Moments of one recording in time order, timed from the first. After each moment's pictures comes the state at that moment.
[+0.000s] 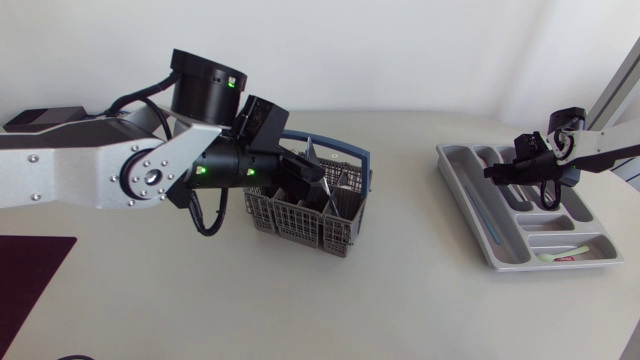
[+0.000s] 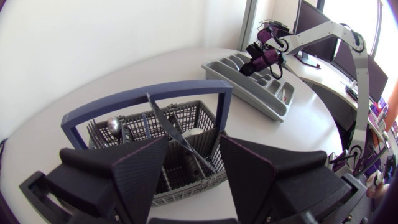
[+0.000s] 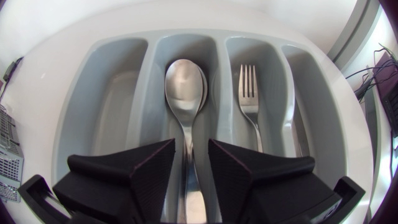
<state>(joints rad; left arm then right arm) -0.60 1.54 1.01 -0.04 0.19 0.04 -0.37 2.24 1.47 -0.16 -0.25 -0.28</state>
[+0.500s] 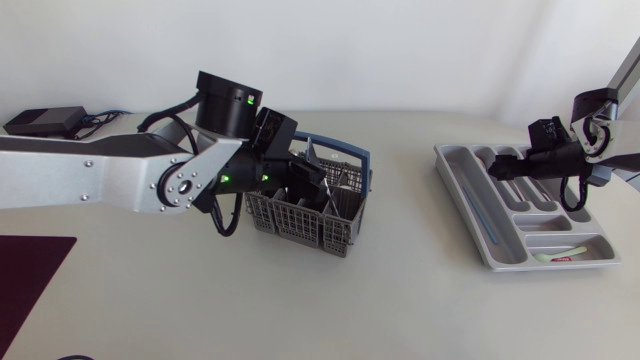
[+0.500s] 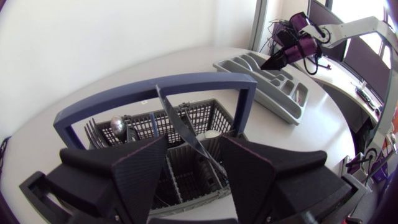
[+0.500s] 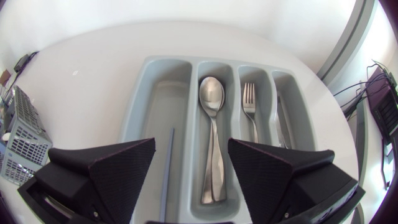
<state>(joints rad) -0.60 1.64 1.01 0.08 0.12 0.04 -0.34 1.87 1.17 -0.14 -0.26 -0.29</state>
